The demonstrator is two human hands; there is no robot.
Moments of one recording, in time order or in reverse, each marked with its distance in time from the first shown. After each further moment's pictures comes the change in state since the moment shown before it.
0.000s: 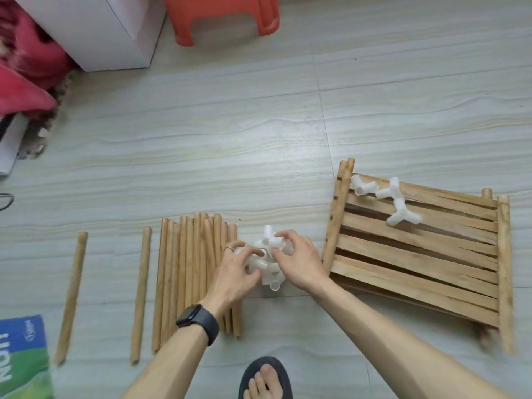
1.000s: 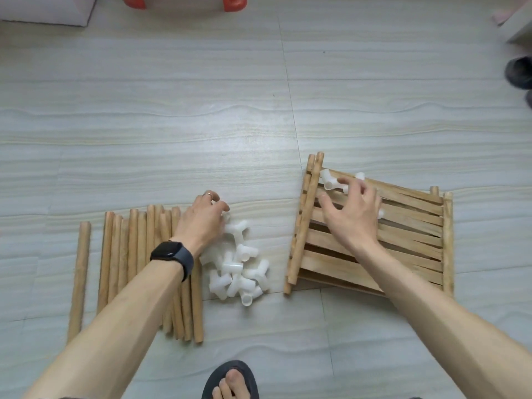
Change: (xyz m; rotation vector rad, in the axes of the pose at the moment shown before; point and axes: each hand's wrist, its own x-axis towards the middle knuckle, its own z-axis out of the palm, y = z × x) left_hand 0.104 0.016 -0.023 0.468 0.064 0.176; right_hand 0.023 0.025 -0.123 -0.247 0.638 -0.007
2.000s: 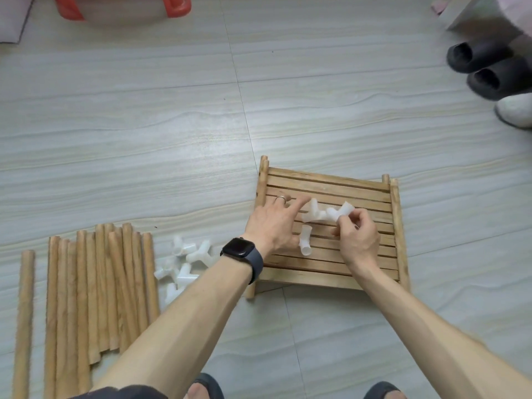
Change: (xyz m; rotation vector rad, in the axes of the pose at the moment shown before) left_hand 0.017 0.217 0.021 0.049 -0.137 0.425; right_hand -0.011 0.102 -0.040 0.400 0.165 0.300
